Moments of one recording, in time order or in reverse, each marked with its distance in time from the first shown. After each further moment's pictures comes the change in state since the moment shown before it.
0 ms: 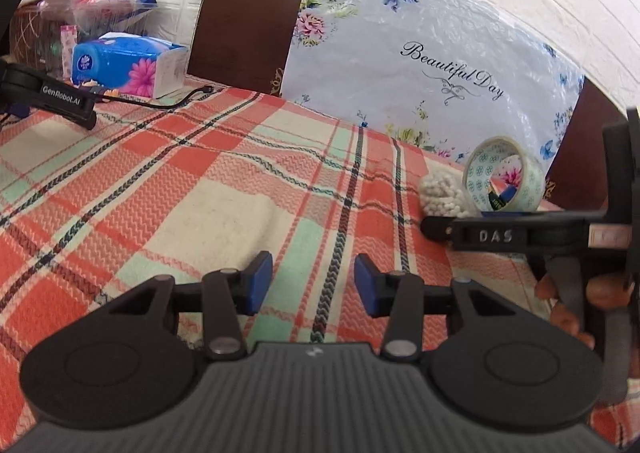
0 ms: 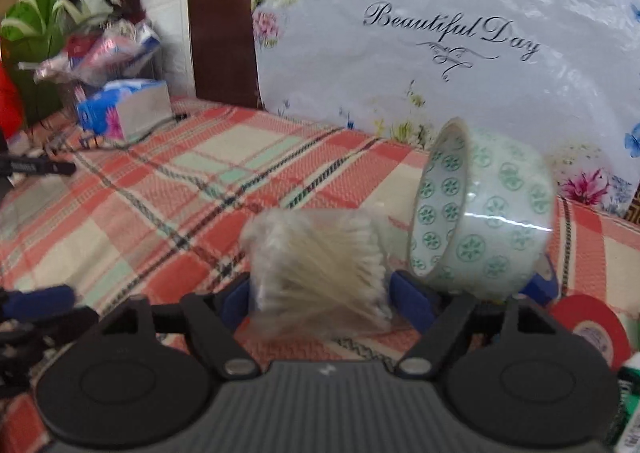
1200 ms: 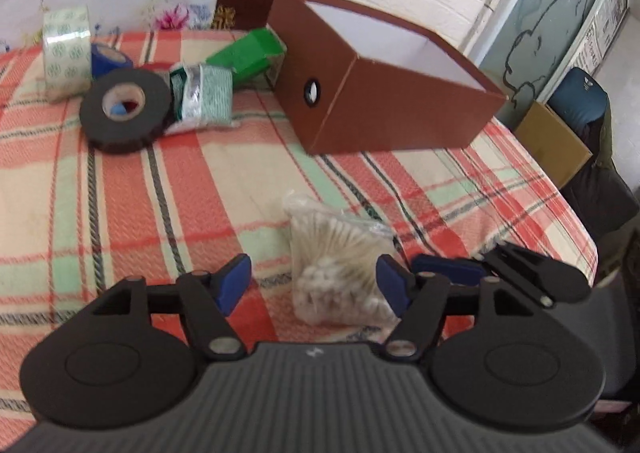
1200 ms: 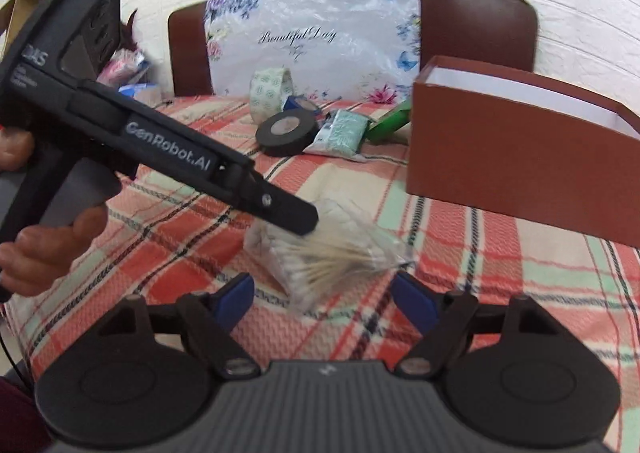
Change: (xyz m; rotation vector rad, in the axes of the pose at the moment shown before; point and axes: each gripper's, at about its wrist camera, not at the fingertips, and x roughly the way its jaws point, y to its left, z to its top) left arm -0.040 -0.240 -0.072 0.357 0.457 -0.548; right arm -0.273 -0.095 -0.194 0.104 -0.043 -0.098
